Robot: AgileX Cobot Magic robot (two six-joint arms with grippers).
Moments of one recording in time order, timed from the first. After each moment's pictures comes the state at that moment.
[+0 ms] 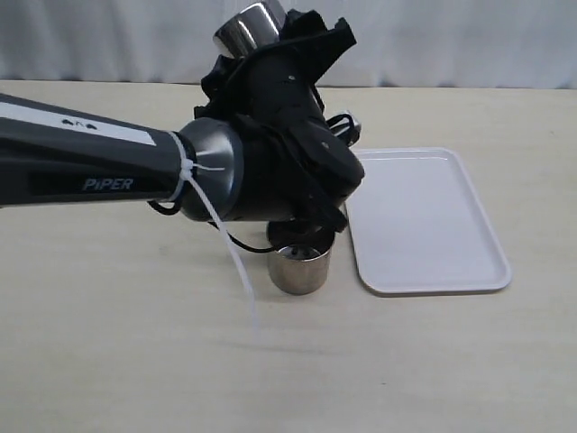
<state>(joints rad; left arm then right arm) -0.99 2.08 -1.41 1.72 1.20 0.48 0.12 0.00 0.00 -0.04 0.21 0.05</state>
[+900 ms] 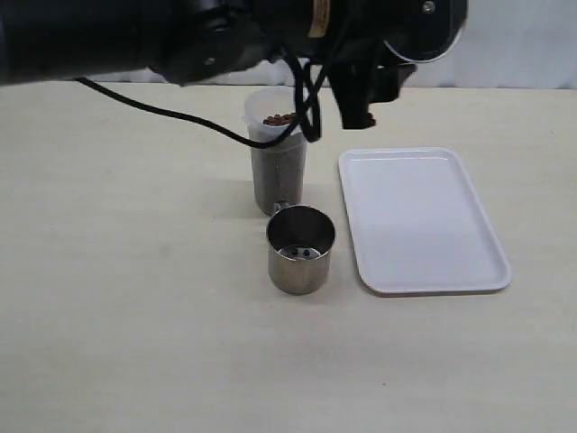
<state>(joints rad) -0.86 1.77 -1.43 0.59 0.11 0.47 0.12 0.00 0.00 -0.04 0.21 0.05</state>
